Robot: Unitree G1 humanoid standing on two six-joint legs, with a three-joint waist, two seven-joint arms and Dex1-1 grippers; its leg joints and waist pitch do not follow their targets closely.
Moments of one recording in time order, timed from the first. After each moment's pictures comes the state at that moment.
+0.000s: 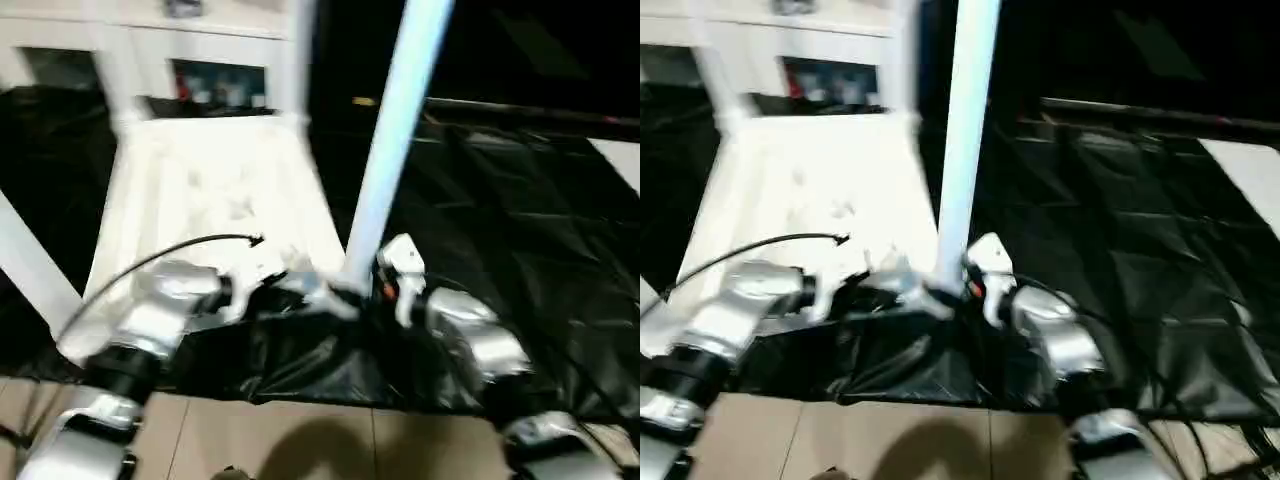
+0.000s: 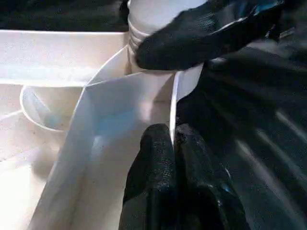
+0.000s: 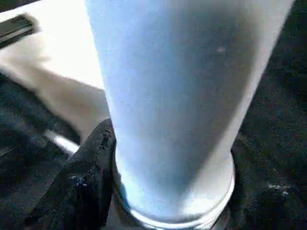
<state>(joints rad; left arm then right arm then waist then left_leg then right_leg) -0.53 0.31 -0.23 0.49 0.05 0.22 -0.96 -0.50 -0.06 0.10 0.69 0.09 0.04 0.58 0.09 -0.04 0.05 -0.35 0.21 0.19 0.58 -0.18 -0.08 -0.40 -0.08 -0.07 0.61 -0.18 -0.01</state>
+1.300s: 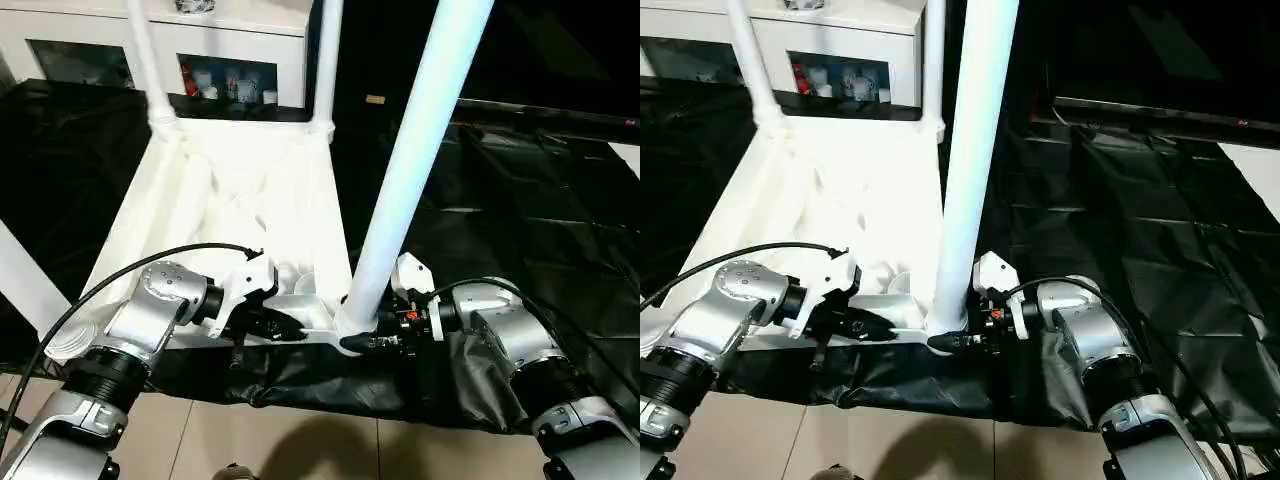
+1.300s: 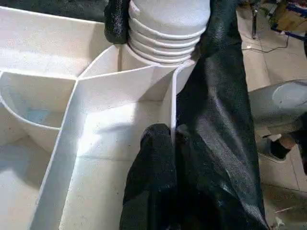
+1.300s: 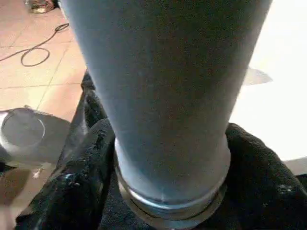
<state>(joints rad) -0.51 0.47 -0.28 0.45 -0.05 0.19 -1.41 -0.52 -0.31 0.25 0.64 0.12 -0.01 1.36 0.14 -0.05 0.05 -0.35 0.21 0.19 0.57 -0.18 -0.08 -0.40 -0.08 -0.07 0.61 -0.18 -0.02</state>
